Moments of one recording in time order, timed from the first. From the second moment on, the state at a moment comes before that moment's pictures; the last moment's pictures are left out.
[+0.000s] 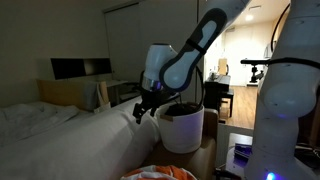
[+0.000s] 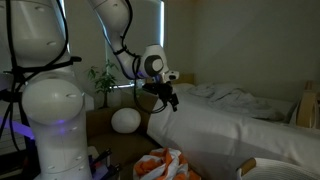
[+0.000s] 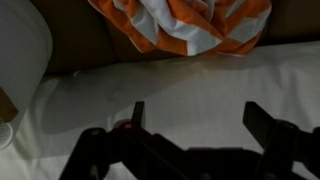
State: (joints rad) arm -0.09 -0.20 0.24 -2.68 -0.15 2.81 0.45
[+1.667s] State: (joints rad) arm -0.14 0.25 0.24 -2.49 -0.43 2.80 0.60
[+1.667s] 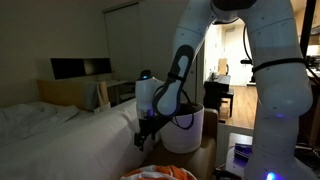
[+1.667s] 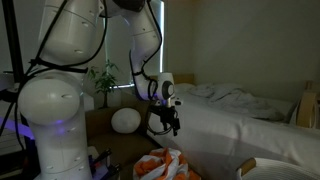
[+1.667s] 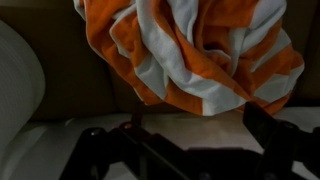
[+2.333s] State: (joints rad) arm 0.18 0.65 0.00 -2.23 -0.31 2.80 0.43
